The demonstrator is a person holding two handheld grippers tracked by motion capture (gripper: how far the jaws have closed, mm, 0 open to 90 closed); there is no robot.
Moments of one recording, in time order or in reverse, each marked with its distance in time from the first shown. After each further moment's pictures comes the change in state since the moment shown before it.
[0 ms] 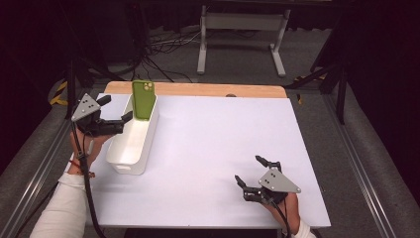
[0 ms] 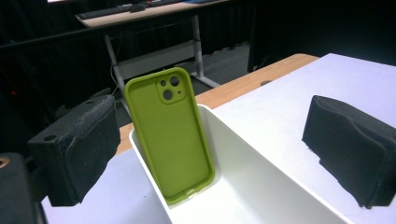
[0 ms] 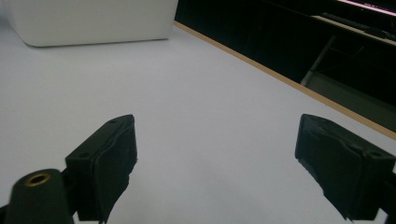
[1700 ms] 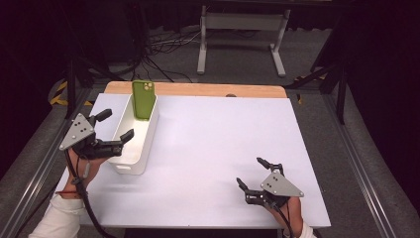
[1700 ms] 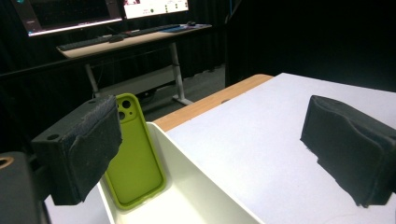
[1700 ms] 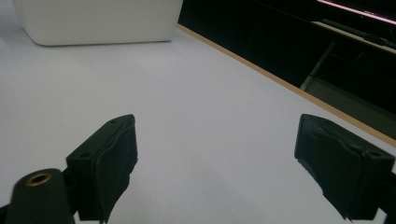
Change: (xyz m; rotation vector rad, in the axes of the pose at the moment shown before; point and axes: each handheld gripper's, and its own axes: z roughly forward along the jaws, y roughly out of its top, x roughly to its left) left arm -0.053 0.002 -0.047 -0.098 -0.071 0.033; right arm 0.002 0.000 -0.009 -0.011 0.006 -0.025
